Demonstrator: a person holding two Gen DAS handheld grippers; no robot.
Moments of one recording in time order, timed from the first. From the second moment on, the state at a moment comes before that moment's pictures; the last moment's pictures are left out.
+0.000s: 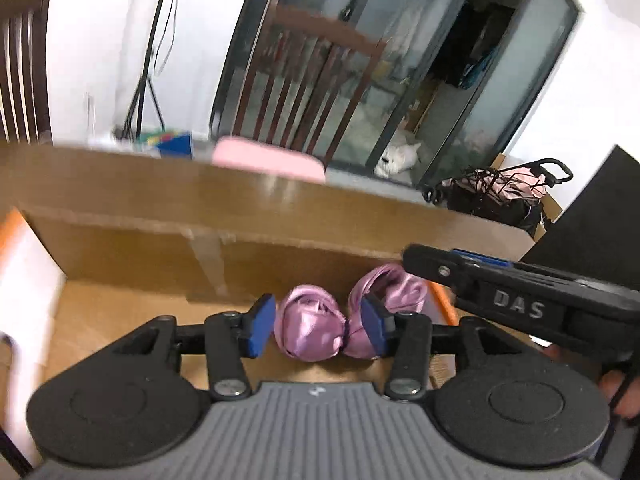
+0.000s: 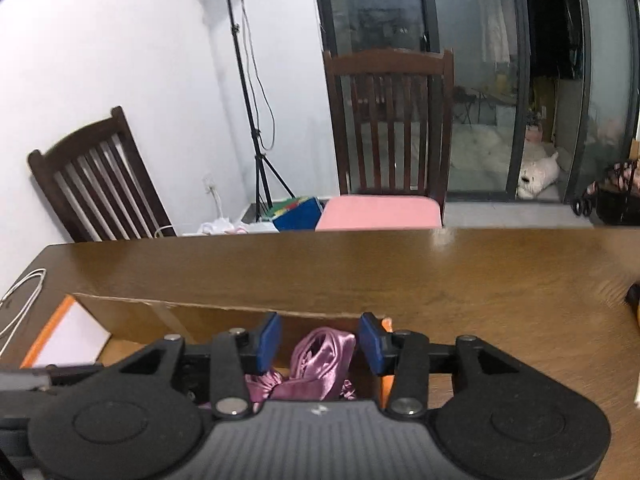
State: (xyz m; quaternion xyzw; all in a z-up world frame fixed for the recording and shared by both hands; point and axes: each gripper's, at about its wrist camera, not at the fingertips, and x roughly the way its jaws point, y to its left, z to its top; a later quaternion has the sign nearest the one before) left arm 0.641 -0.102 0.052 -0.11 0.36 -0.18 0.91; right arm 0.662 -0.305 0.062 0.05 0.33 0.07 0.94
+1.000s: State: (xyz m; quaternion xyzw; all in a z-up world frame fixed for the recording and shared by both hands) left arm 0.131 -0.005 0.098 0.03 0.07 -0.07 1.00; right arm 0.187 -0.279 0.121 -0.06 0.10 0.15 0.98
